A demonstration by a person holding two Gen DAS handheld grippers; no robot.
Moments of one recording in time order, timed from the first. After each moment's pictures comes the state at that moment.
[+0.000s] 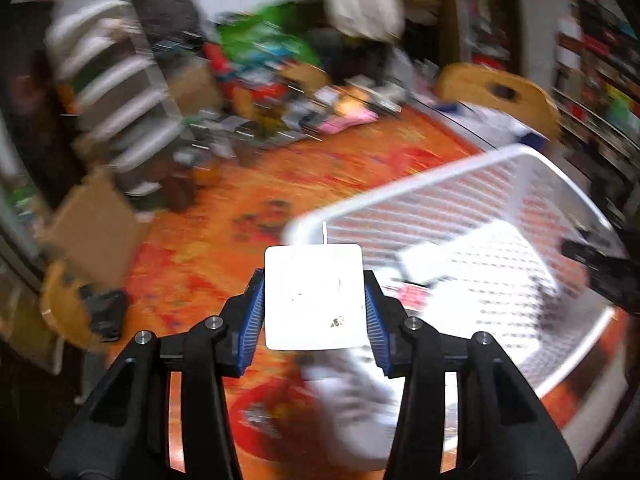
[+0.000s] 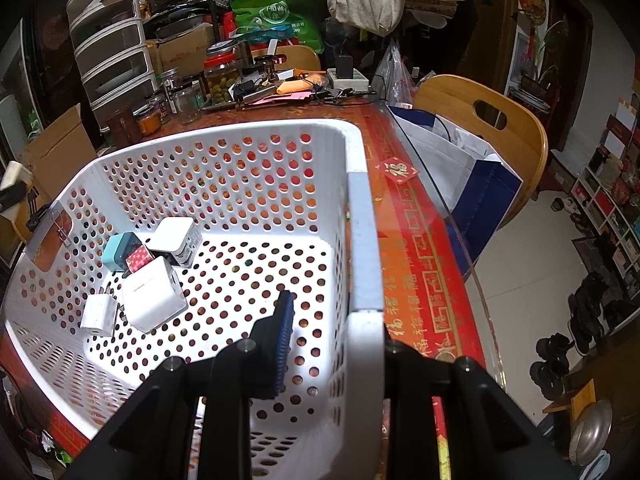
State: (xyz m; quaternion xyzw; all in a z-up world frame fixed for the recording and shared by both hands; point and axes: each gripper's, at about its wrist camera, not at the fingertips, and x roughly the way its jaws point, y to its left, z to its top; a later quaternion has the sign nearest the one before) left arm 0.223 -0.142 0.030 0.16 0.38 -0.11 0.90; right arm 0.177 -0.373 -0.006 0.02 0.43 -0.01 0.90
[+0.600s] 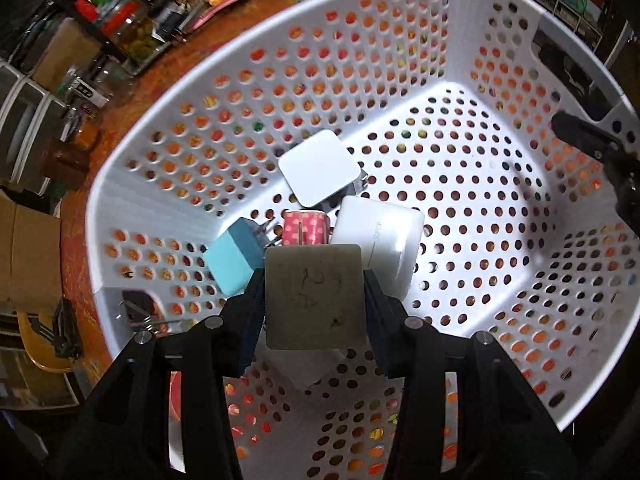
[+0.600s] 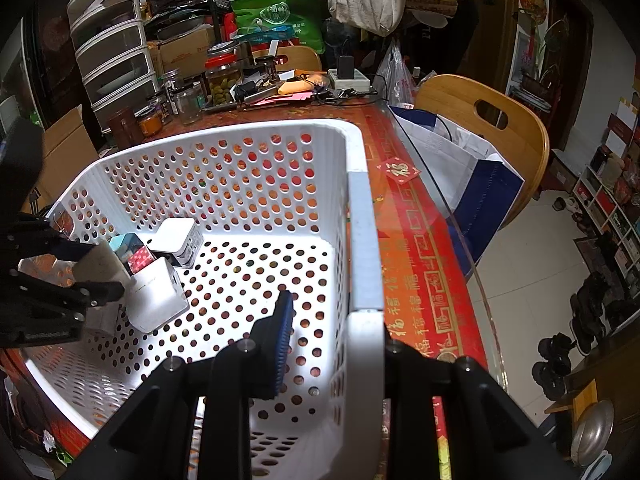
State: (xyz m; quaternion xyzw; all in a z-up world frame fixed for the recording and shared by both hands) left arm 0.264 -0.217 -0.067 0.27 0.56 -0.18 0.76; right arm 0.177 -0.373 -0.006 0.03 0.43 -0.01 0.90
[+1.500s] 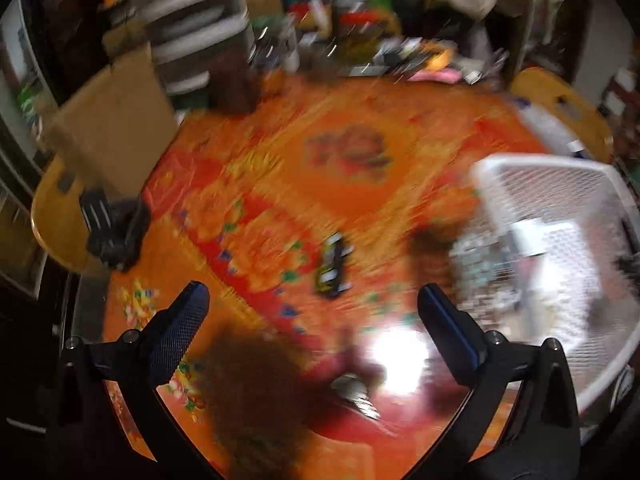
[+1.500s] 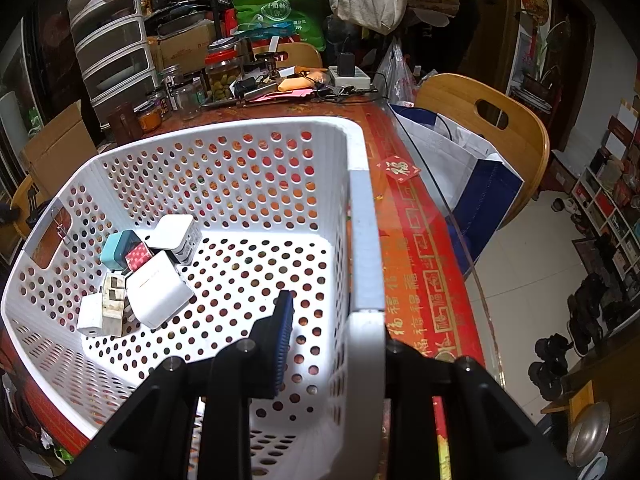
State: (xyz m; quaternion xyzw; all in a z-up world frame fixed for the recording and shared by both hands) left arm 0.292 0.036 -0.021 0.06 0.48 -0.03 0.88; right arm 0.179 -0.372 -0.008 0.02 0.43 -0.01 0.90
